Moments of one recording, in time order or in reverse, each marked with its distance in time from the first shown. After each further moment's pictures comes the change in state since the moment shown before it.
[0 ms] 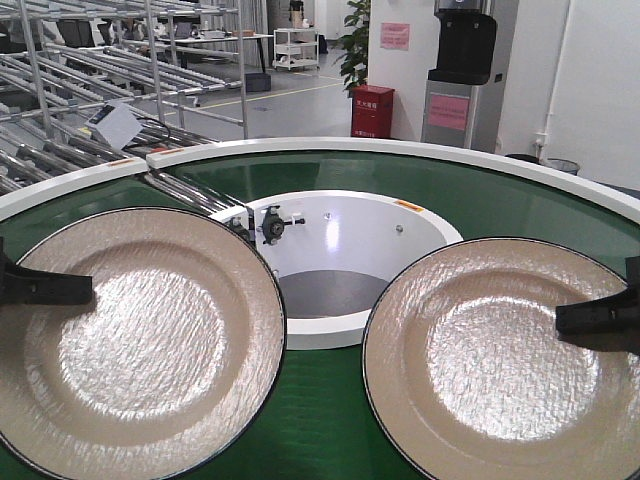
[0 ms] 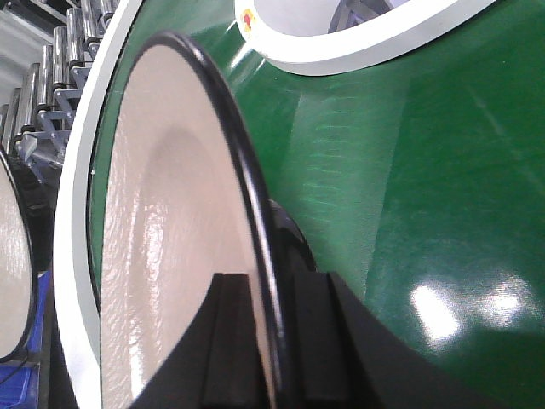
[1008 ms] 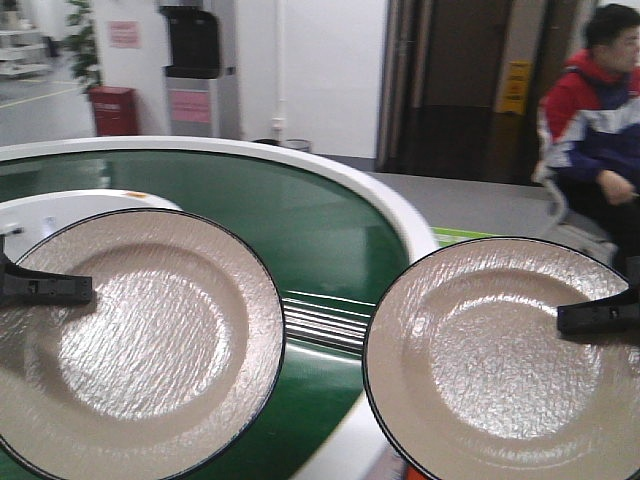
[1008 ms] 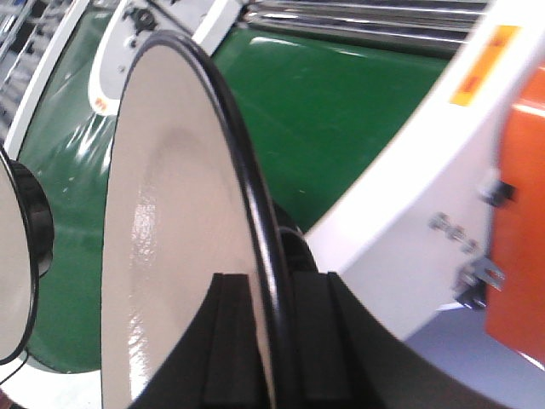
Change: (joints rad) left arm 0.002 0.000 0.000 0.003 -0.001 0.000; right arm 0.003 0.000 0.000 0.000 -0.001 0.000
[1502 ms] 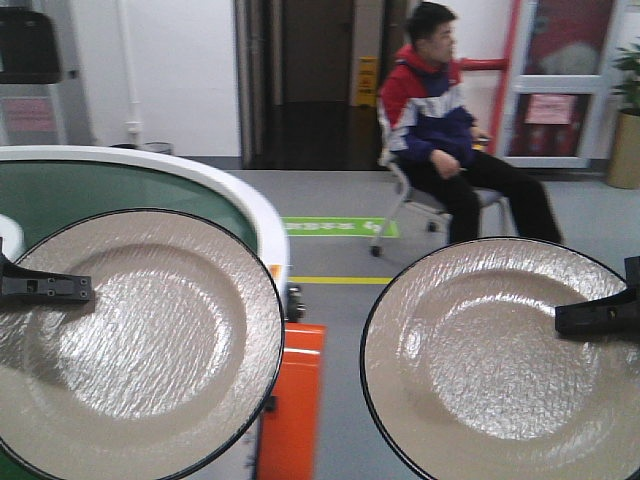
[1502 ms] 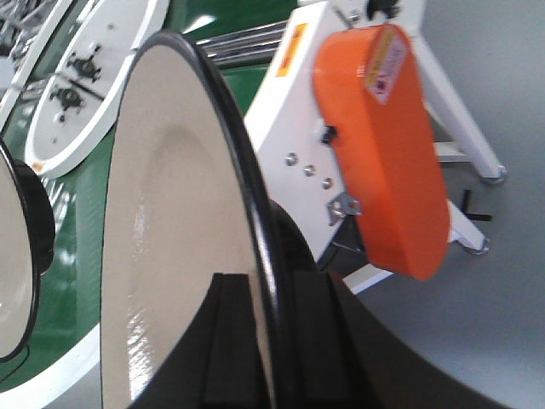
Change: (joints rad) left arm 0.000 0.000 0.000 0.000 0.001 0.000; right arm 0.000 0.000 0.000 0.000 0.001 0.000
